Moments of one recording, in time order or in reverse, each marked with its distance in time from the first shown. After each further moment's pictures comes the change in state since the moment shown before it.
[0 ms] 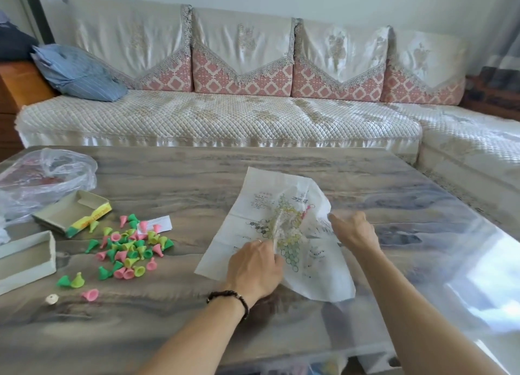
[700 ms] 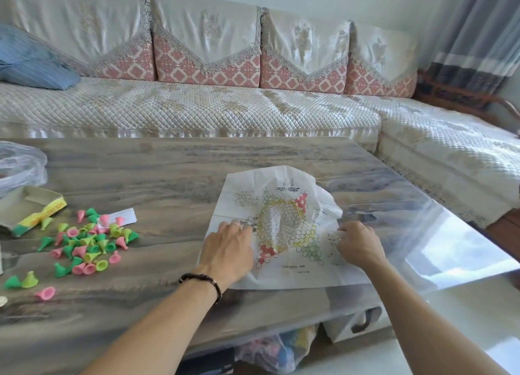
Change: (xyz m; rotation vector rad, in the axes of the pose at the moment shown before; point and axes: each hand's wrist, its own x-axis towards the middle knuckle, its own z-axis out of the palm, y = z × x) left_hand 0.001 0.007 0.004 0.245 0.018 0.158; right_hand -0.023 0.083 -0.042 -0.293 0.032 -0.217
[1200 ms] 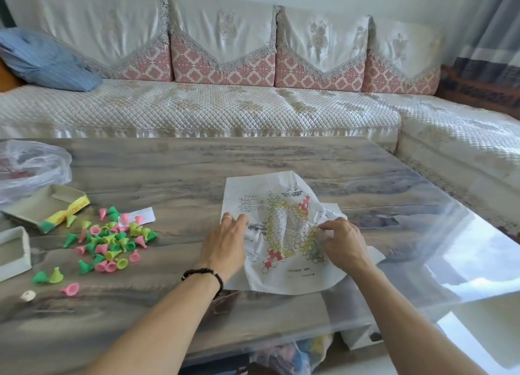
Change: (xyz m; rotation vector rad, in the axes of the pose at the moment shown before) left_hand 0.001 -0.032 -0.005 -0.132 0.020 -0.132; right_hand 0.008 -0.040 0.042 0.116 0.058 -0.204
